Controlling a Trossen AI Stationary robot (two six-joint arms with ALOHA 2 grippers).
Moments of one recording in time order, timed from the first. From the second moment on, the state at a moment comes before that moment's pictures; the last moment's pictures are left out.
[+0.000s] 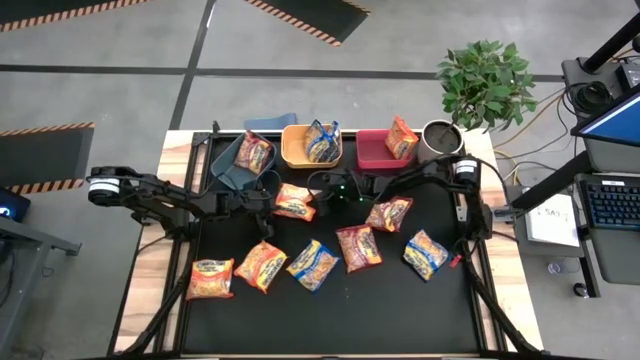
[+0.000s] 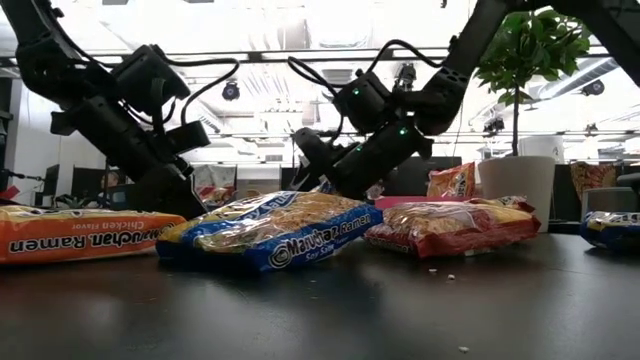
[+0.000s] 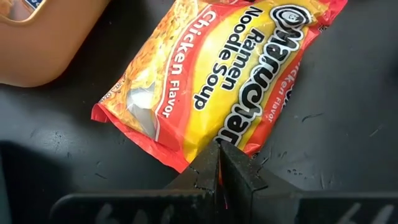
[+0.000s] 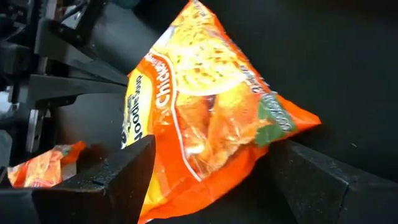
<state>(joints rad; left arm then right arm) 0.13 1.34 0.30 0.30 -0.25 -0.01 -0.23 2.05 1.06 0.40 -0.14 0.82</state>
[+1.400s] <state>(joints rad) 0.12 1.25 0.30 0.32 -0.25 0.01 -0.24 2.04 1.15 0.34 -0.19 0.61</state>
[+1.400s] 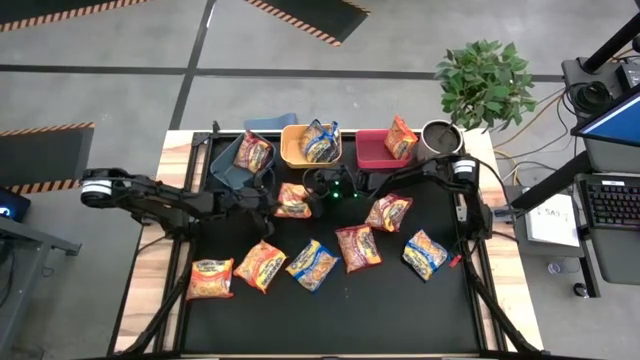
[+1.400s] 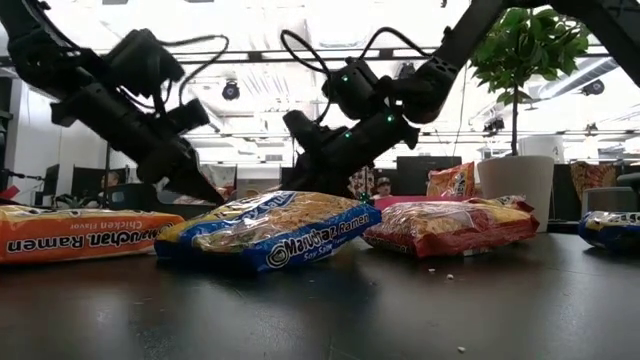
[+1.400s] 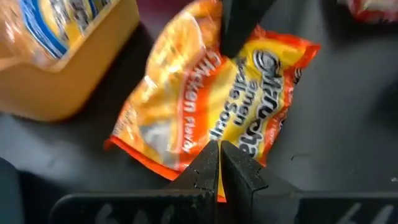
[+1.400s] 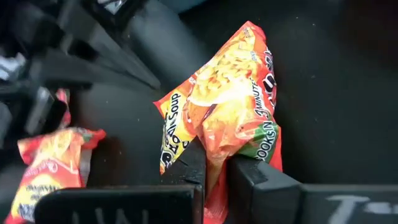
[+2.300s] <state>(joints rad) 0.13 0.72 0.46 0.33 -0.24 0.41 -0.32 1.46 1.26 -0.47 -0.07 0.47</state>
